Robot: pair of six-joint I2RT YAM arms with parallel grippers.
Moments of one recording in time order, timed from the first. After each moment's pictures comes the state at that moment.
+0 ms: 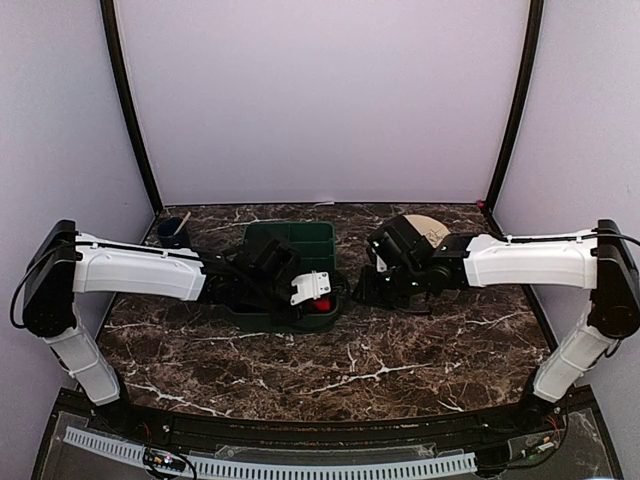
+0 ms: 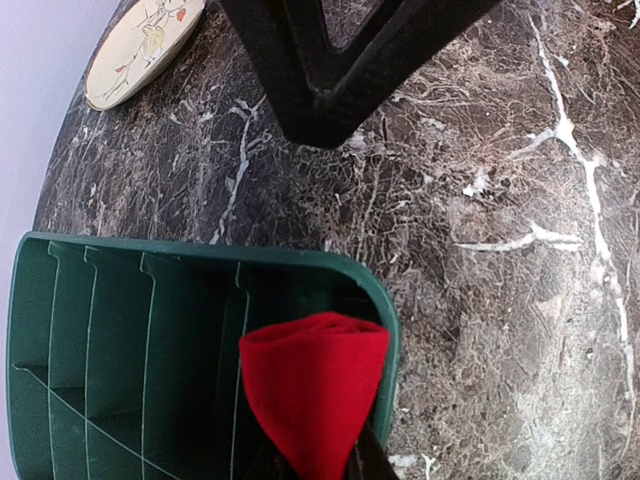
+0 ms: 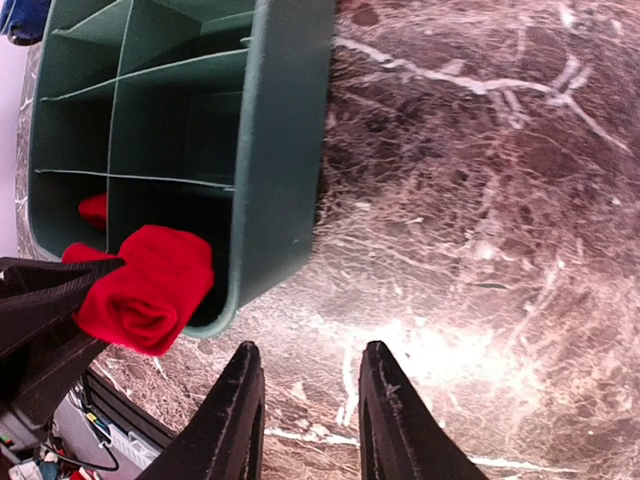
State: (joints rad) left arm -0.95 1.67 1.09 -0.23 0.00 0.57; right arm 0.93 1.59 1.11 -0.42 0.06 0.87
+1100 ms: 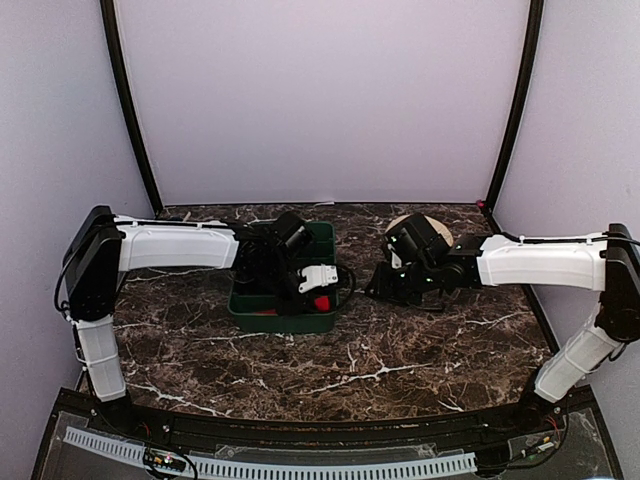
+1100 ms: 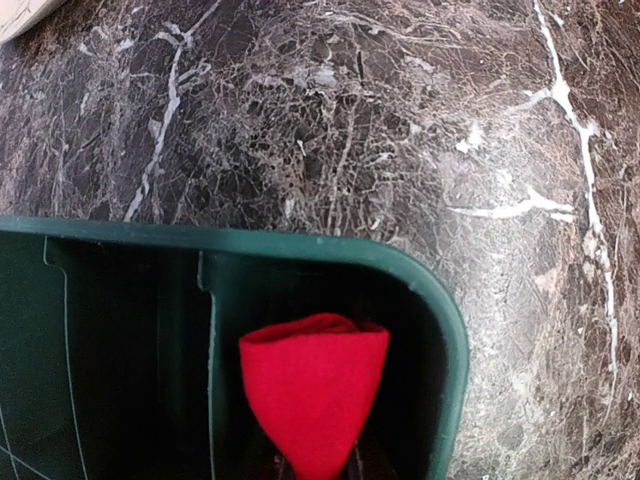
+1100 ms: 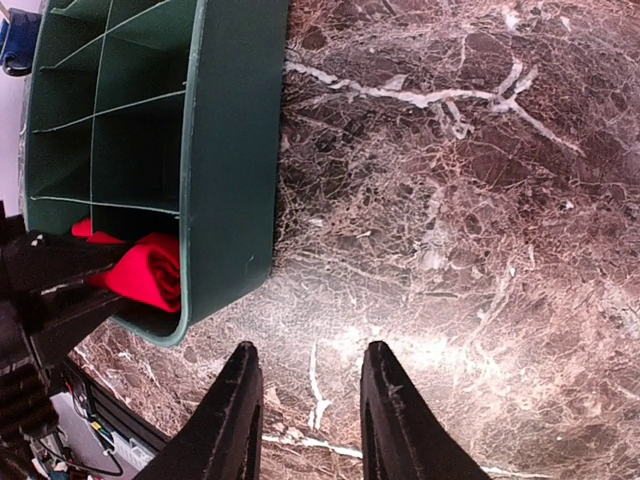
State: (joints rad) left arm -0.86 1.90 1.40 -0.60 0.17 0.57; right arm 0.85 1.53 1.03 -0.40 0.04 0.86
